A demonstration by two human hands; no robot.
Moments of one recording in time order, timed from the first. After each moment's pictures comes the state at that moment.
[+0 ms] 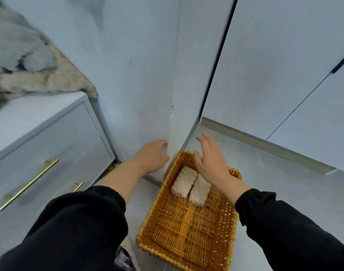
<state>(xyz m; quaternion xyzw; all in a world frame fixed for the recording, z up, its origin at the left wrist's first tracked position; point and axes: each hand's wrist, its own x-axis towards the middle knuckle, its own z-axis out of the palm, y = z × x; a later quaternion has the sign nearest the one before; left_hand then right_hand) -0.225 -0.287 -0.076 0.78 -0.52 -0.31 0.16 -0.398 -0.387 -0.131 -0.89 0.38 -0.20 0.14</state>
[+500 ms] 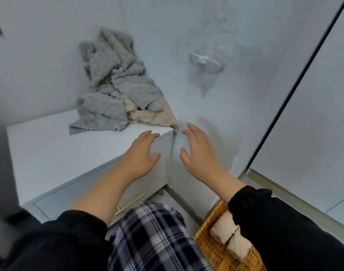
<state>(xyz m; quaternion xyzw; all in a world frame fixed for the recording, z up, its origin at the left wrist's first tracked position) -0.133 -0.107 0.036 0.85 -0.41 -0.06 0.31 -0.240 -0.267 0.020 -0.94 0.11 -0.29 0.14</state>
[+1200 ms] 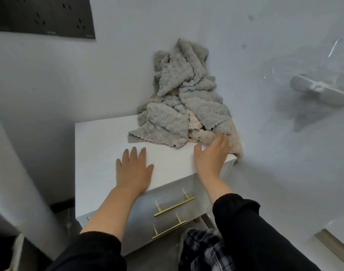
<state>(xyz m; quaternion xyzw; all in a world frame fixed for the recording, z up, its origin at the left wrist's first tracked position) 0.002 -0.015 -0.031 0.98 -0.16 -0.01 0.13 -0.039 -0.207 -0.010 -0.84 0.30 -0.35 0.29</state>
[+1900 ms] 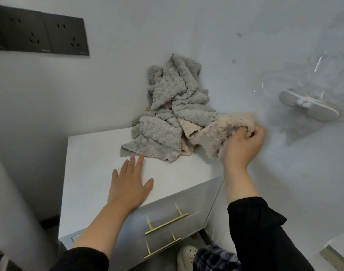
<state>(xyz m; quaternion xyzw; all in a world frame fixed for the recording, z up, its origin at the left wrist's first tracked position) 0.002 -0.027 -0.033 0.97 -0.20 0.05 0.14 -0.055 -0.257 0.078 -0.57 0.28 -0.59 0.50</state>
